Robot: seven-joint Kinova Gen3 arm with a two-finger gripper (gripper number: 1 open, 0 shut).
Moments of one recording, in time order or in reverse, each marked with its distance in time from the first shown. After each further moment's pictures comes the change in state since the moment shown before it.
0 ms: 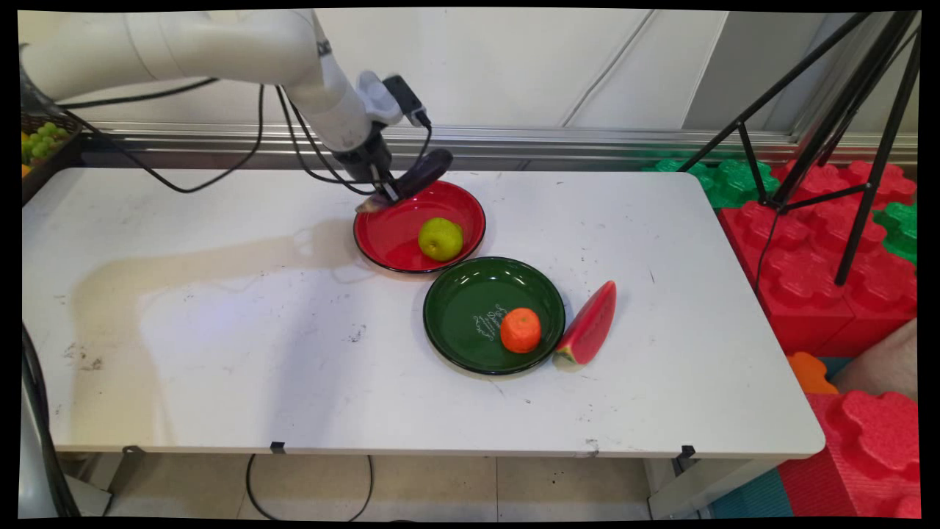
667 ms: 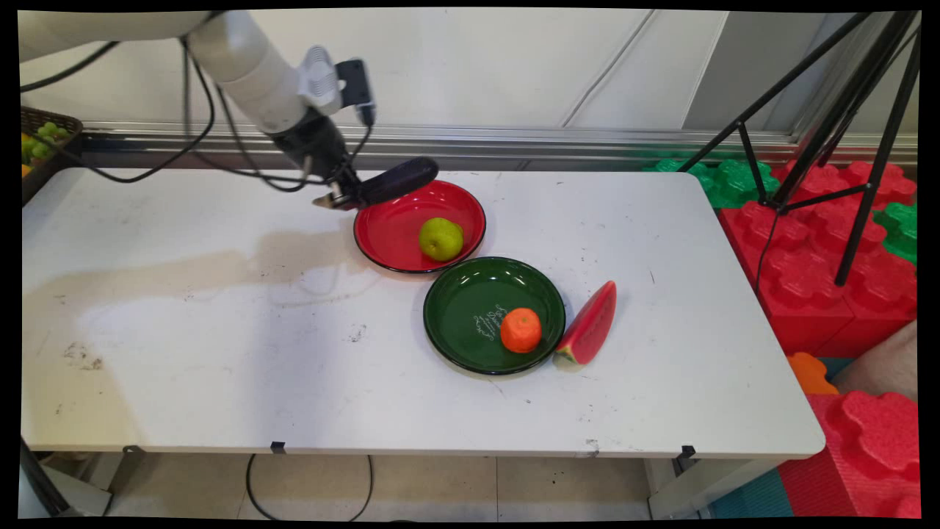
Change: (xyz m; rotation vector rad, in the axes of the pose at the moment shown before) arm -0.050 -0.006 -0.087 -0.095 0.031 0.310
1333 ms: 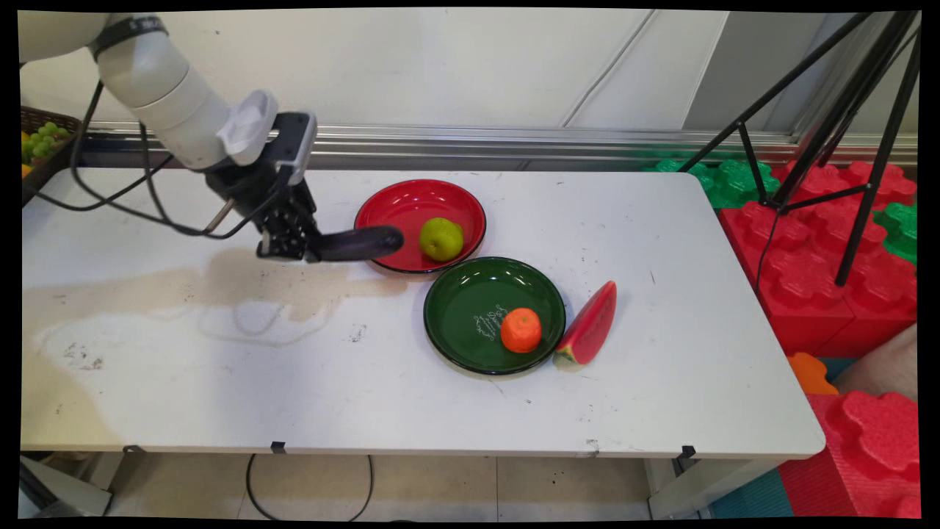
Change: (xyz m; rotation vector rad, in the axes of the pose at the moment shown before) arm -0.064 0.037 -0.028 -0.173 0.004 0.296
